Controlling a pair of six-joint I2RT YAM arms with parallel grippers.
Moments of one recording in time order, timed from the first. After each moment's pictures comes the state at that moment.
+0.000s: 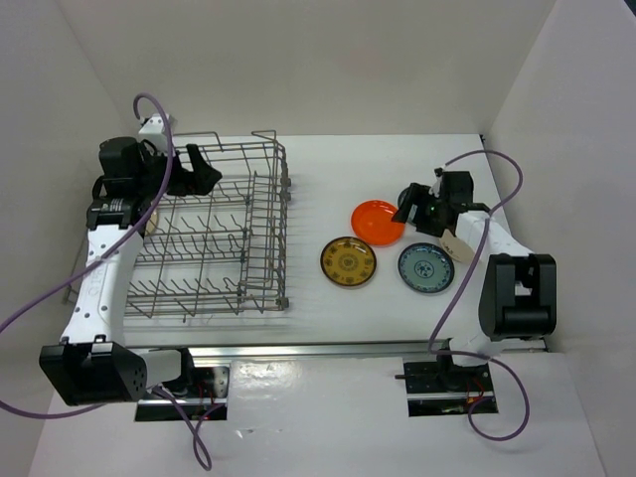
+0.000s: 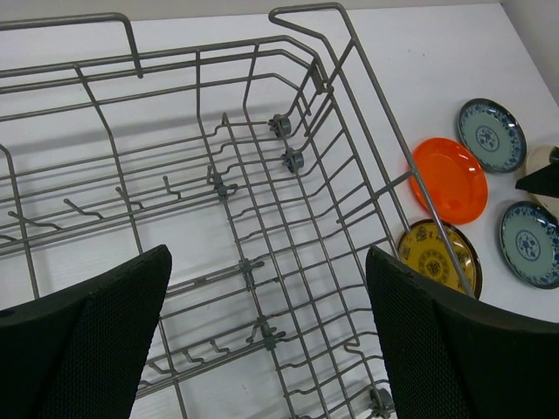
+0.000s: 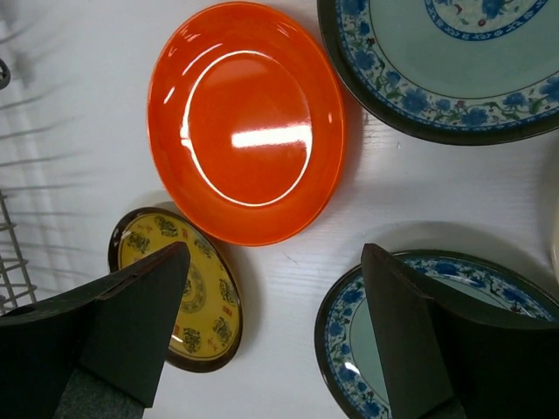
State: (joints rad) left arm 0.11 1.23 1.28 -0.43 0.47 -0.11; right arm -0.02 1.54 0.99 -0.29 -0.30 0.38
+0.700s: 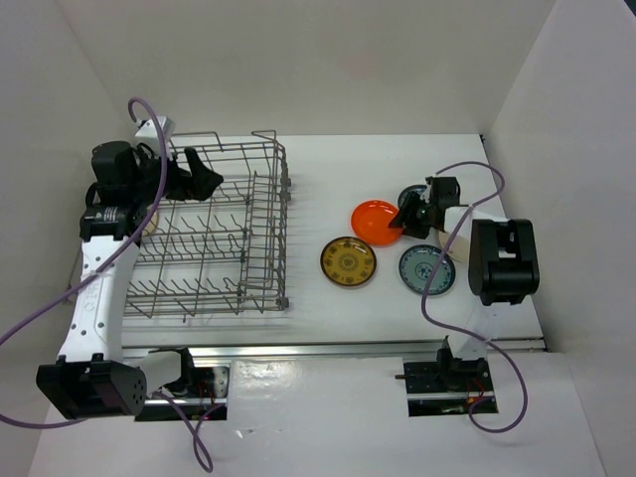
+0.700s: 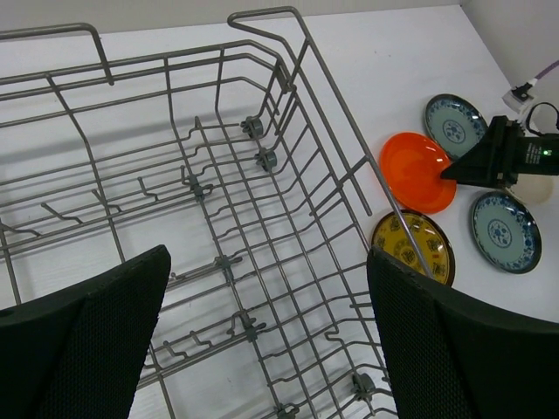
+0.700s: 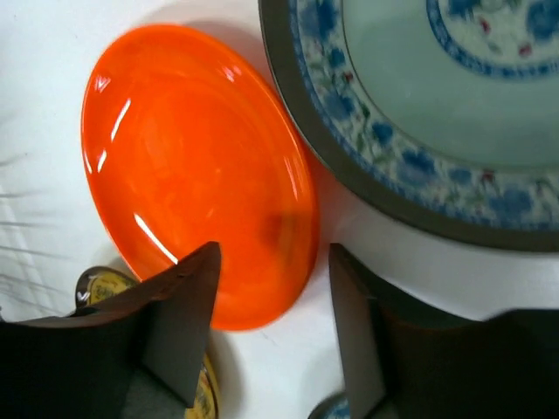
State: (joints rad) left arm 0.10 1.17 1.28 -0.46 0.53 -0.12; right arm -0.02 1.80 0.99 -0.12 -0.34 0.44
